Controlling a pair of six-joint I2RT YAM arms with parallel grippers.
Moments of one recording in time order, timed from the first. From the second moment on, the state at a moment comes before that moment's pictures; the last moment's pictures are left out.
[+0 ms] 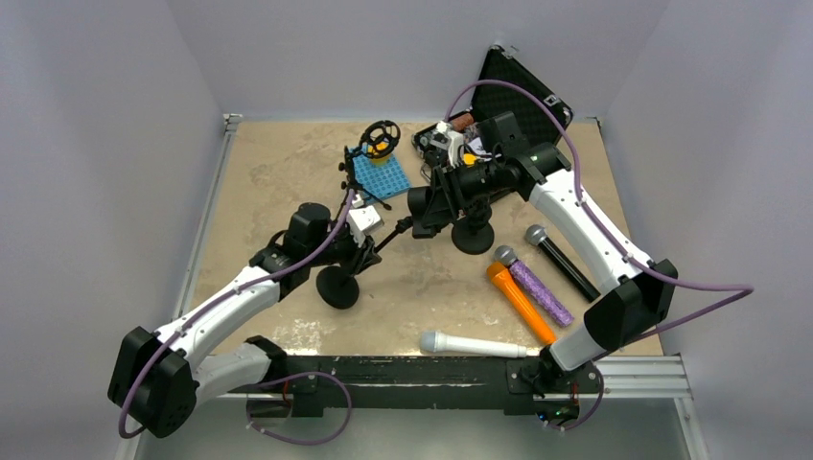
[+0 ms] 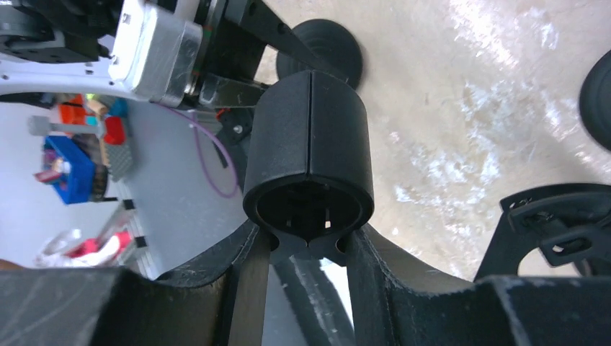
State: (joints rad) left arm -0.53 1.07 0.67 -0.16 0.45 0.20; right arm 0.49 1.54 1.59 -0.94 -0.78 0.05
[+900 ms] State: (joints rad) left arm -0.44 1.46 1.14 -1.04 1.04 0.96; right arm 0.65 1.10 1.30 -0.83 -0.78 -0.84
